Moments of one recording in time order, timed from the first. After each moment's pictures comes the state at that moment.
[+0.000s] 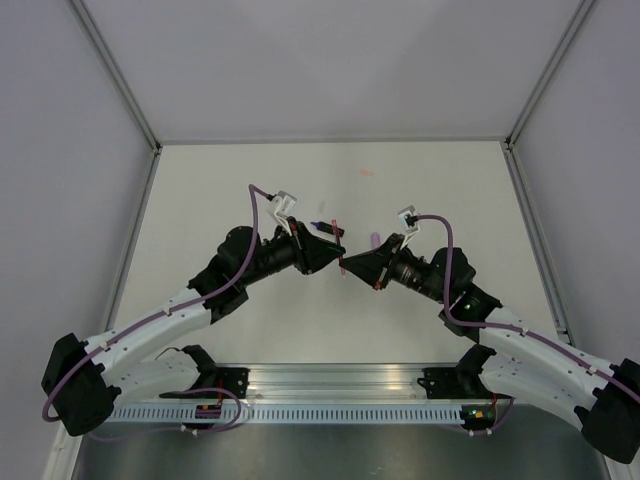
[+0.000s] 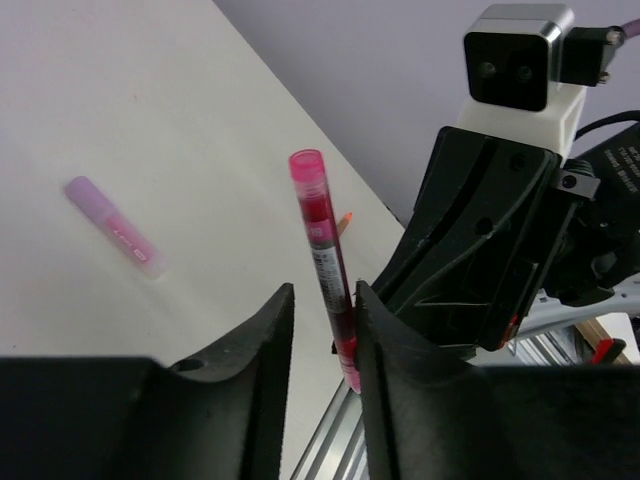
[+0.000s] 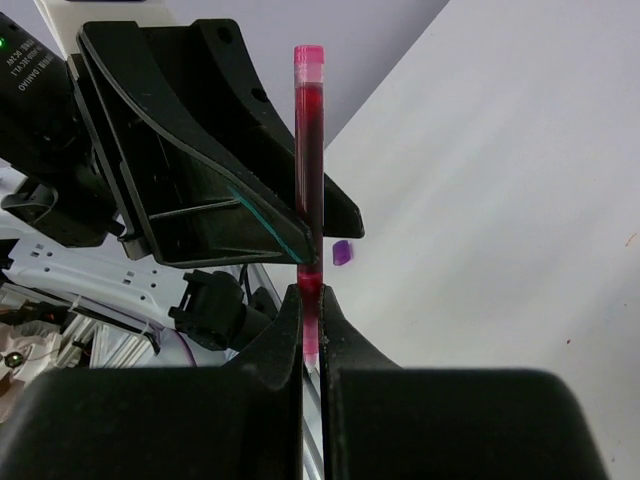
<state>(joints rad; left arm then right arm) -0.79 1.03 0.70 0.28 0.24 -0.65 0.76 0.86 0.51 0.38 -0.28 0.72</state>
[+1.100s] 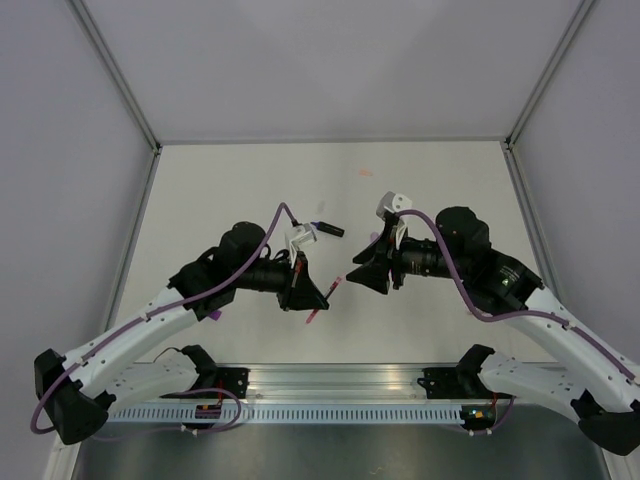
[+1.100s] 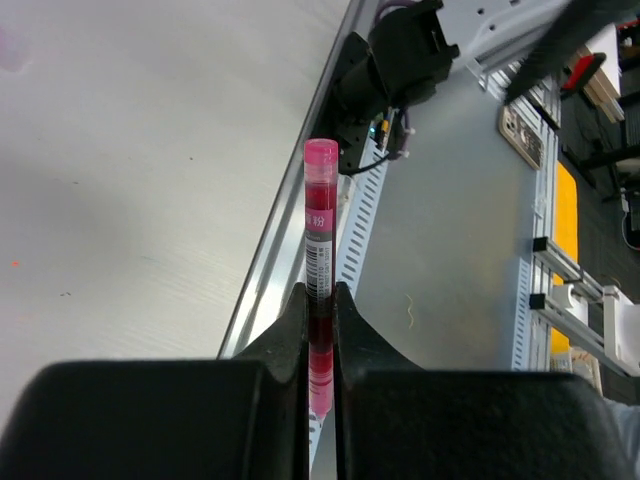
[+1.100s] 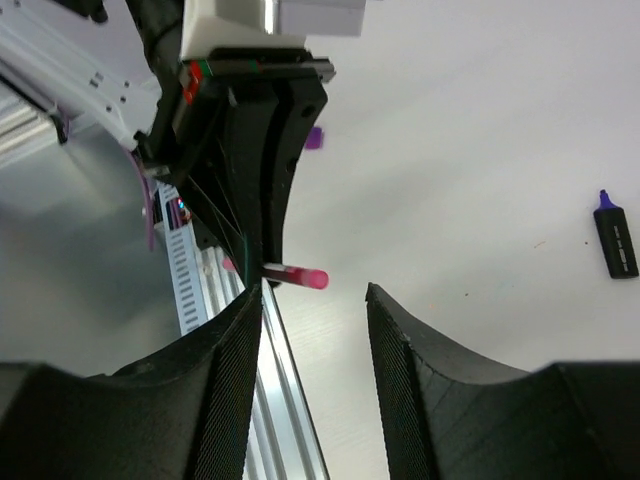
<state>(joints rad) -0.79 0.98 0.86 -0.36 0.67 -0.36 0.78 0.91 1.06 -0.42 -0.48 0.15</state>
